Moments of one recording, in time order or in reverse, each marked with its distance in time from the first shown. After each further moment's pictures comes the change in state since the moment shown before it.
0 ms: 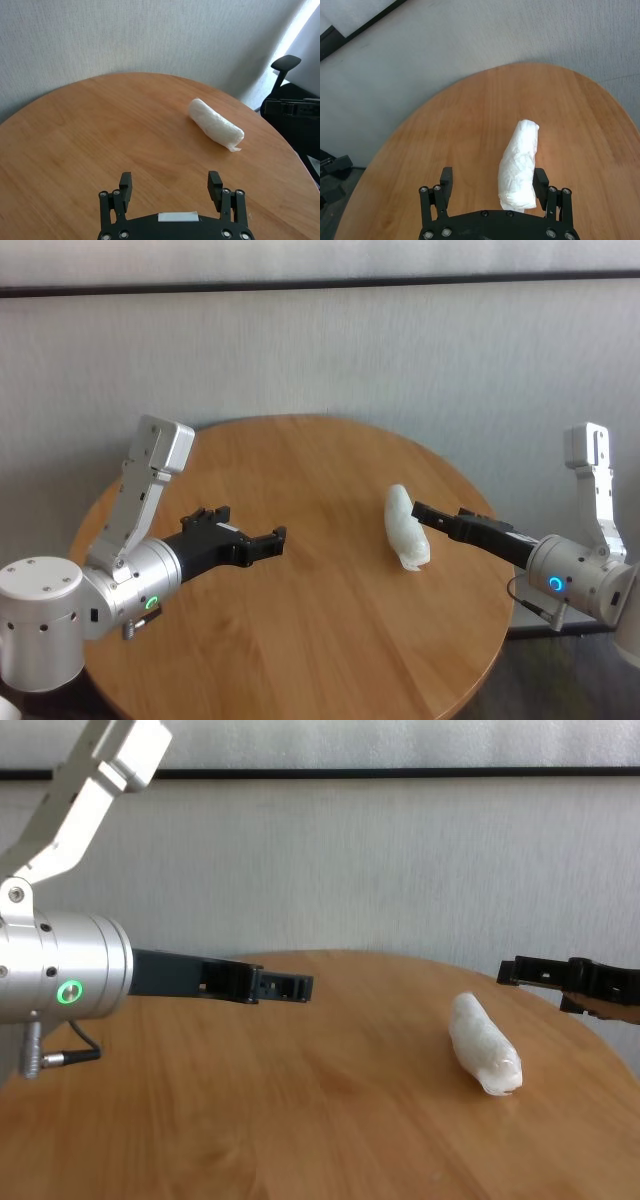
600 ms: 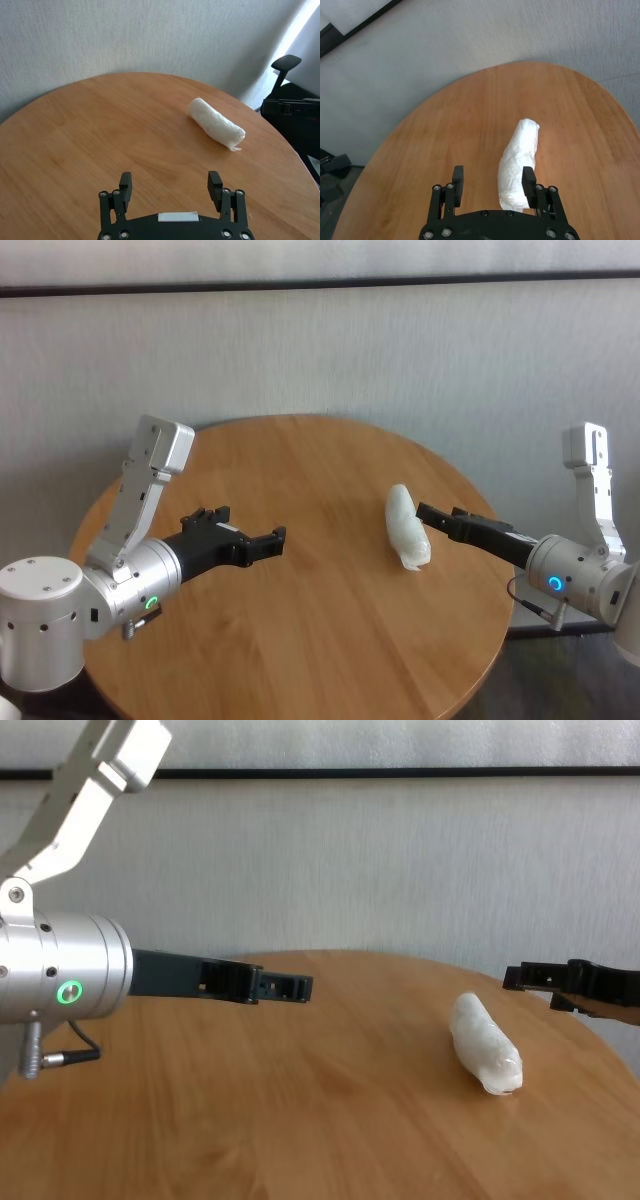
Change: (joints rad) left arm 0.000 -0.001 -0.001 0.001 0.001 0.001 0.000; right arm 0.006 -0.001 -0.004 0.007 -0.006 0.005 0.002
